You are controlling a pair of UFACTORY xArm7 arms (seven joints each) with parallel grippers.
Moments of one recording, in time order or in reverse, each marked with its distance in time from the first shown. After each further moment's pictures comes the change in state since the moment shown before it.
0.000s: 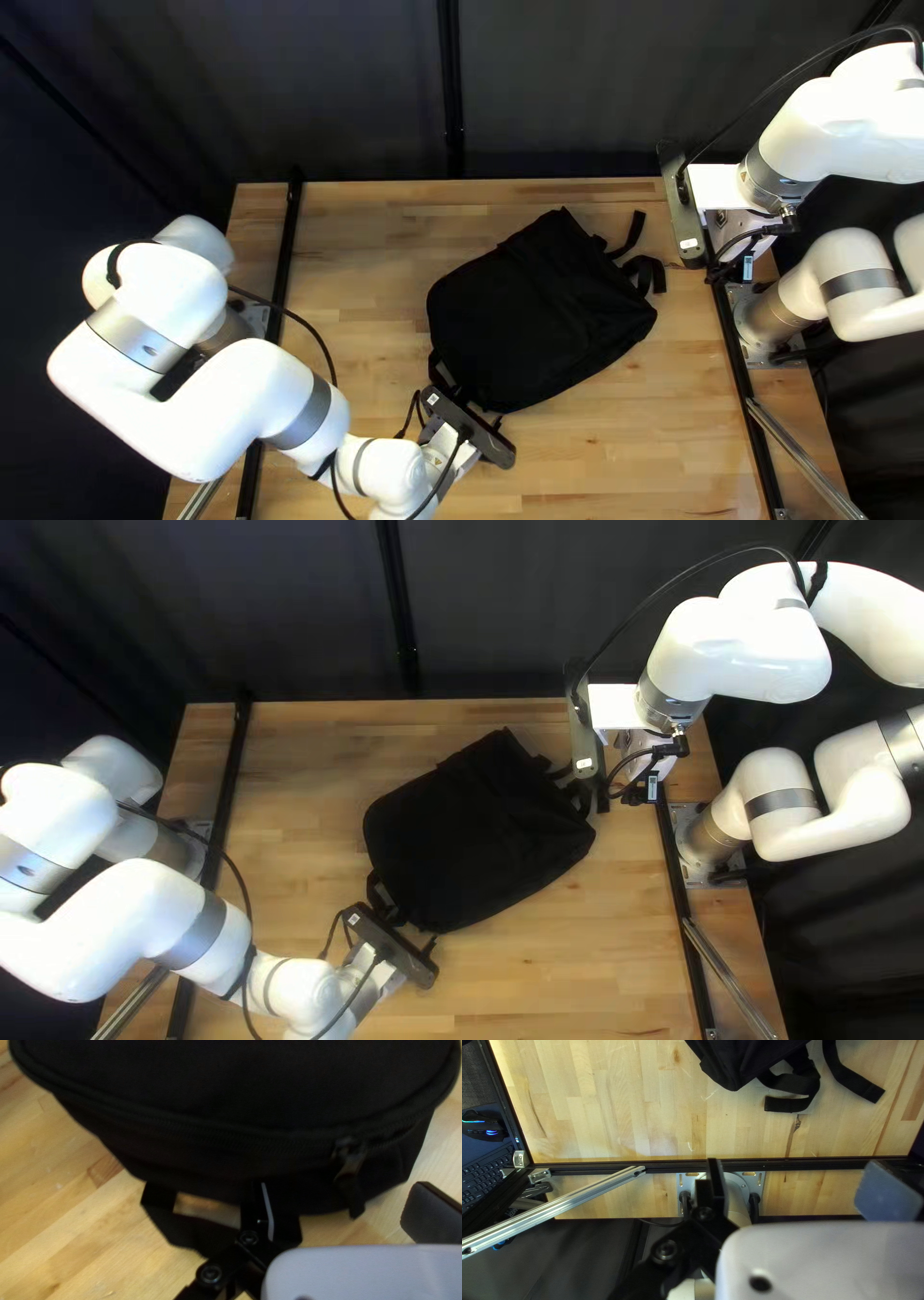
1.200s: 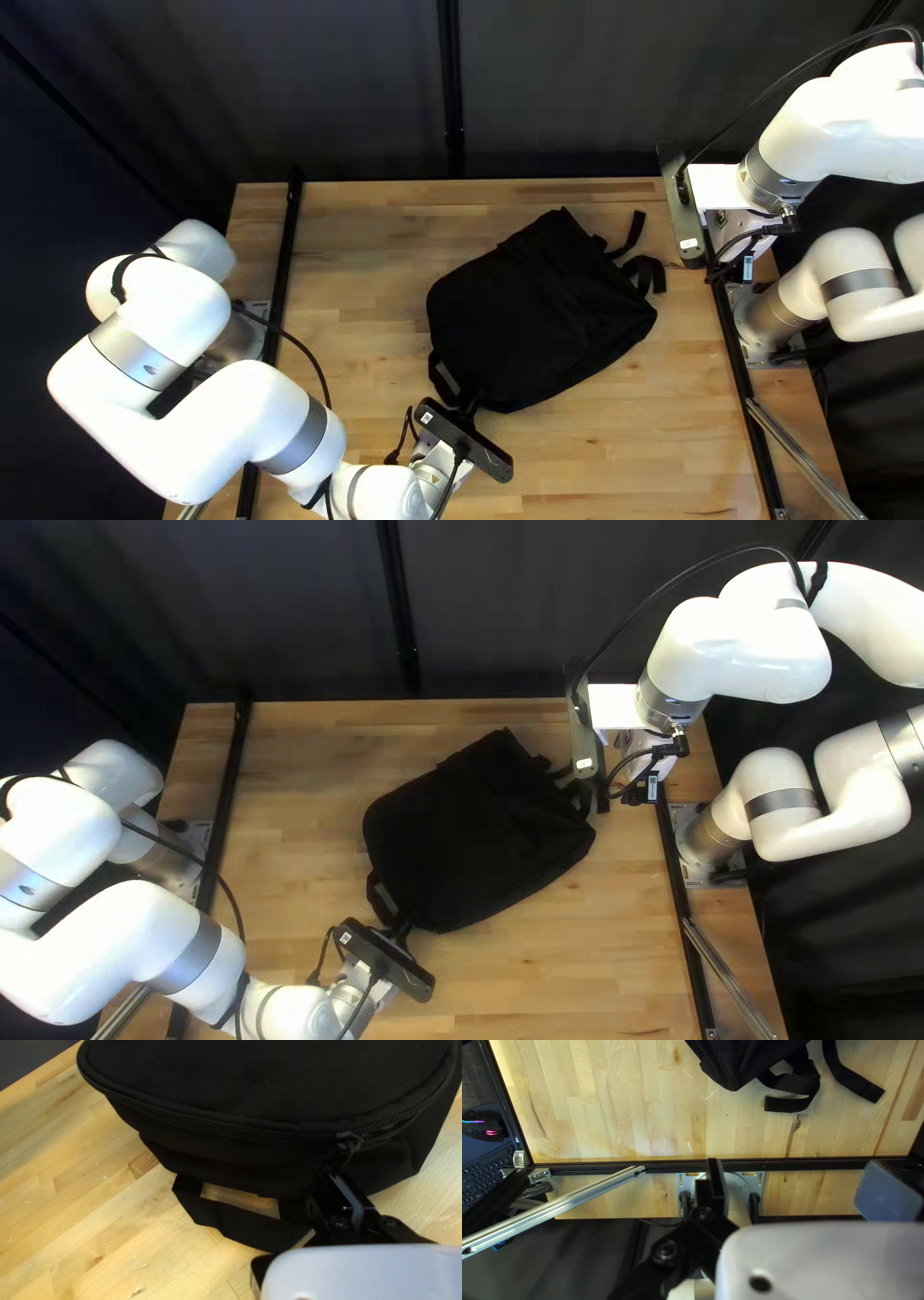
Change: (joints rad) left arm -0.051 0.015 -0.028 0.039 -0.088 0.151 0.037; right arm 0.000 0.000 0.000 0.000 0.000 0.000 0.000
